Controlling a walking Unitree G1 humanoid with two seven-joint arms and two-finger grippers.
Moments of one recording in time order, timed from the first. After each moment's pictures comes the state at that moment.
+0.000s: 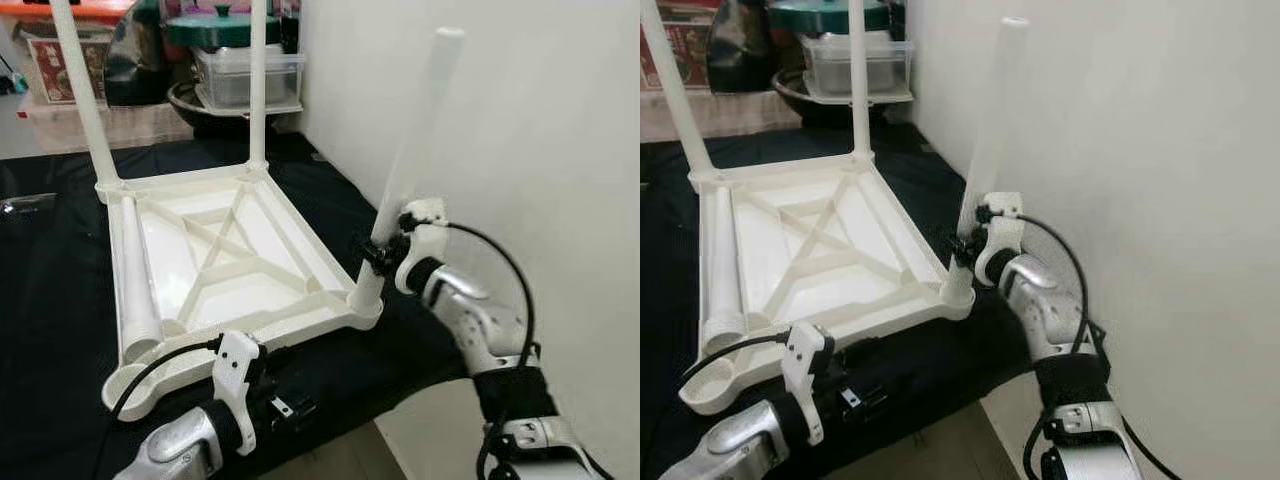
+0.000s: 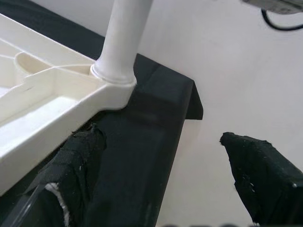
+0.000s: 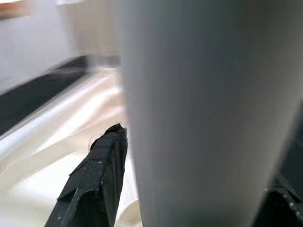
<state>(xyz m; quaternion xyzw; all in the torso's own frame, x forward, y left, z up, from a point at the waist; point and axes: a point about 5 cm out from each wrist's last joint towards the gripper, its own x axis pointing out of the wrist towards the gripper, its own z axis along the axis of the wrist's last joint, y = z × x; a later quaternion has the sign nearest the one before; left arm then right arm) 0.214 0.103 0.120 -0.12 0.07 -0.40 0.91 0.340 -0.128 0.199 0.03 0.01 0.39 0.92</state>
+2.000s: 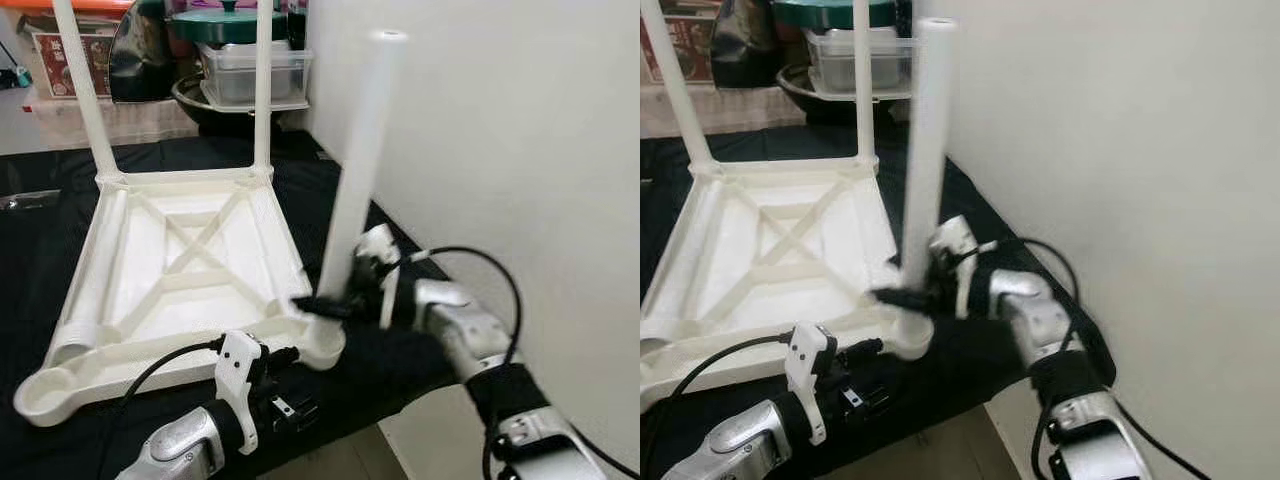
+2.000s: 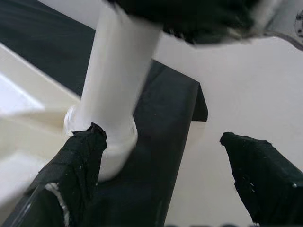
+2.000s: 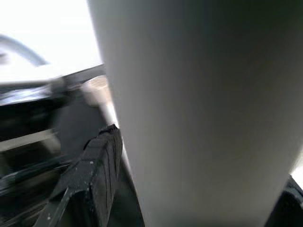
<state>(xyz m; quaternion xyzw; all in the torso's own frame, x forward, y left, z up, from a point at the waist) 0.215 0.104 0.119 -0.11 0.07 -0.40 0.91 0.321 -0.088 0.167 -0.01 0.05 0.65 0.76</state>
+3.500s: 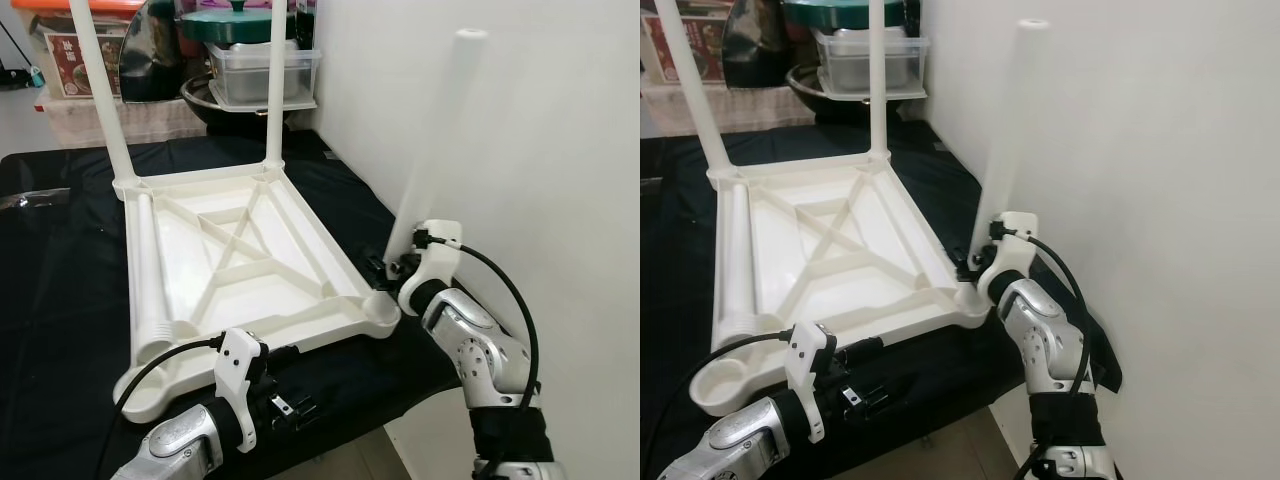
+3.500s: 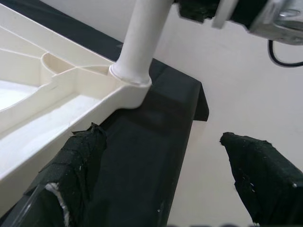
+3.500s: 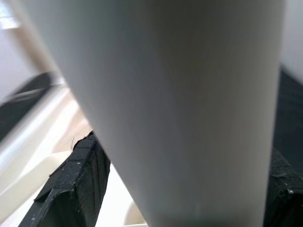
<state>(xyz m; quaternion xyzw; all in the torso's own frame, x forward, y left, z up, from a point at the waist) 0.217 0.103 0.119 -0.12 0.07 -0.41 0.90 0.323 -0.131 0.181 0.12 0.05 0.23 0.96</state>
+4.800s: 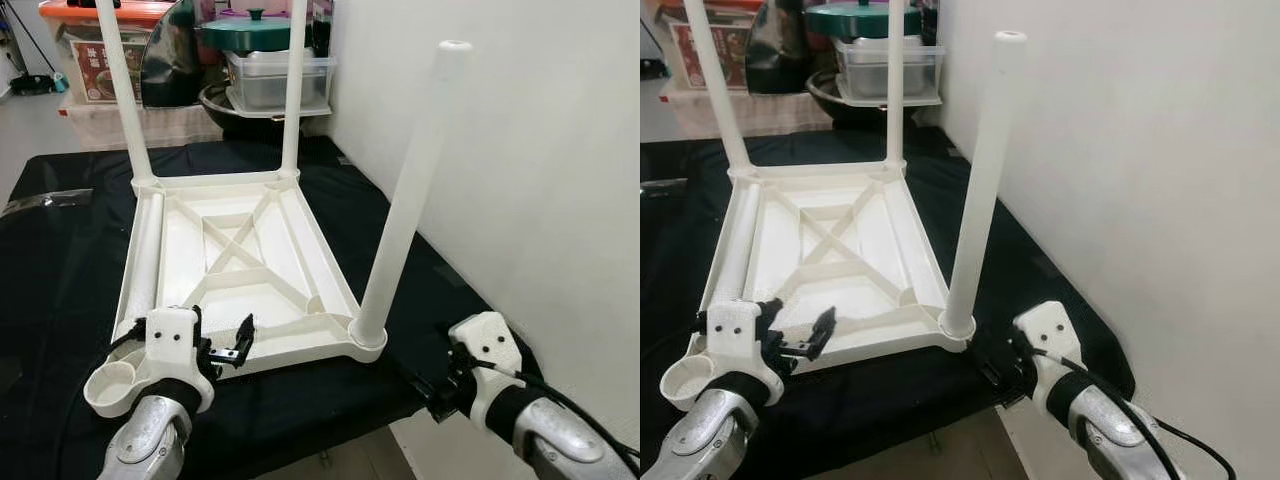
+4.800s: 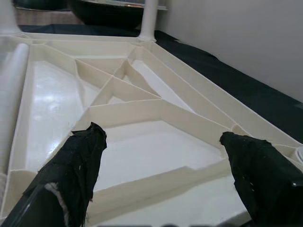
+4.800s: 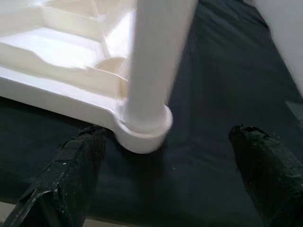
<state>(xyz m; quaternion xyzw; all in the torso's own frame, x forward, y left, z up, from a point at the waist) 0.224 0.152 0.147 -0.06 -0.01 -0.06 1.00 0.214 -0.184 0.152 -0.11 0.15 0.19 0.96</state>
